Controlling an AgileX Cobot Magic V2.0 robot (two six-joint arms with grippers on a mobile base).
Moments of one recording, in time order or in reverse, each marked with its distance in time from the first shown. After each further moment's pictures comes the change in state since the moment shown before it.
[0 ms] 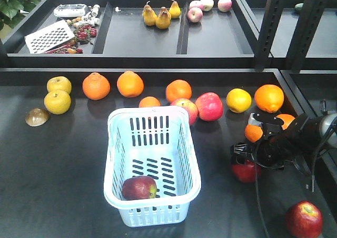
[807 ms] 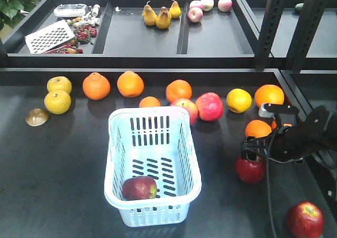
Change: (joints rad) left arm 0.000 0.000 0.000 0.000 0.000 0.000; right arm 0.000 -0.242 0.128 -0.227 -0.003 0.159
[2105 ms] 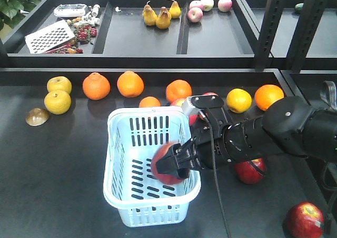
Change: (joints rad) left arm 0.000 0.000 0.000 0.000 0.000 0.000; right arm 0.415 -0.268 0.006 0.490 0.260 -0.393
